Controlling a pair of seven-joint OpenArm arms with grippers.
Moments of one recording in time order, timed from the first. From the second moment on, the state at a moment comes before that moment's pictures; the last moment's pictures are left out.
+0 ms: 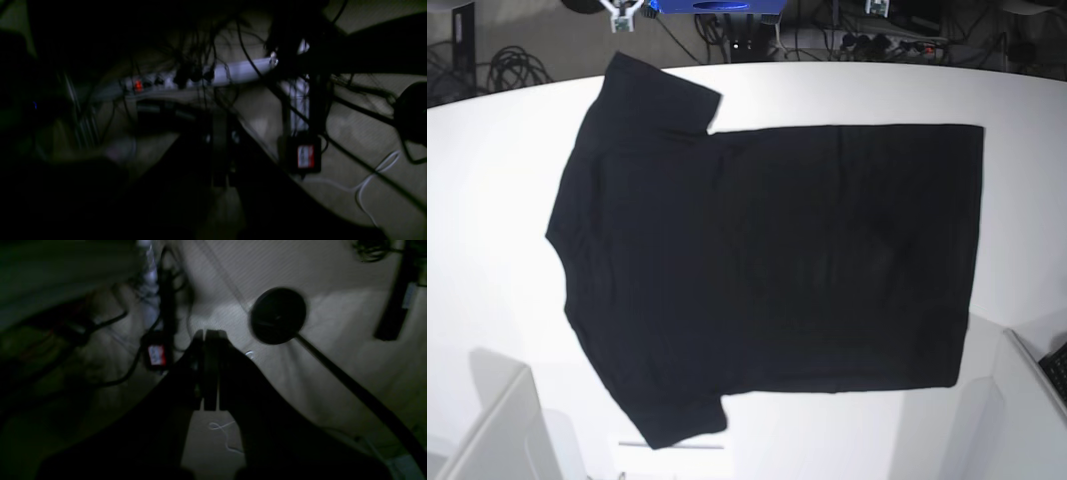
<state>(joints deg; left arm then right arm) 37.9 -9.6 1.0 48.1 0.2 0.5 -16.2 -34.8 1.2 6.7 54.9 -2.0 0.4 -7.9</state>
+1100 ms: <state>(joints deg) 65.3 -19.4 -14.5 110.8 -16.4 0.5 -15.1 -38.1 -5.2 18.8 112.7 -1.9 0.4 -32.7</state>
